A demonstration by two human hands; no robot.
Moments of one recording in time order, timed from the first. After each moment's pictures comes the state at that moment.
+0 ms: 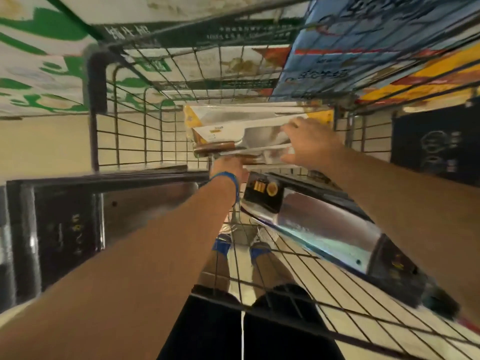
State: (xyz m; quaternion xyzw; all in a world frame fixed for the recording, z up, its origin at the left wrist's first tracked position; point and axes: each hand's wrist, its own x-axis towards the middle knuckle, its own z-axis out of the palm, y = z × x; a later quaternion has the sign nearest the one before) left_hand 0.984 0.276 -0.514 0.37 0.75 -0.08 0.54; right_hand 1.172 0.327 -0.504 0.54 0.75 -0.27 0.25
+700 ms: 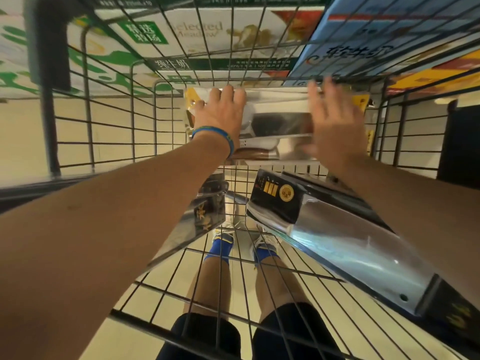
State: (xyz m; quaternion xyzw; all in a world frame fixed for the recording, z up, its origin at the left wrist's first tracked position) left_hand 0.955 0.344 -0.552 0.74 0.61 -0.22 0.15; right_hand 1.183 0.313 -0.561 0.63 0.76 -0.11 0.13
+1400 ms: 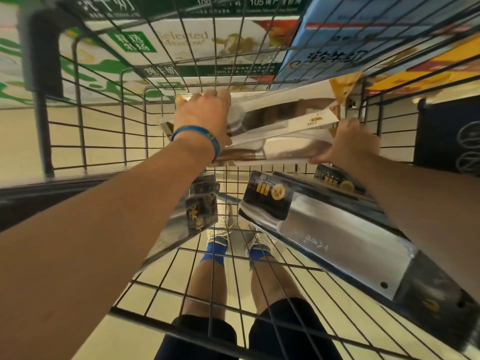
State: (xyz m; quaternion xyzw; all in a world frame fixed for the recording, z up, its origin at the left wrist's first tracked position) left_hand 0.955 0.347 -0.502 0.74 0.62 -0.21 0.17; right_hand 1.230 0.304 -0.564 0.73 0.58 -0.17 0.31
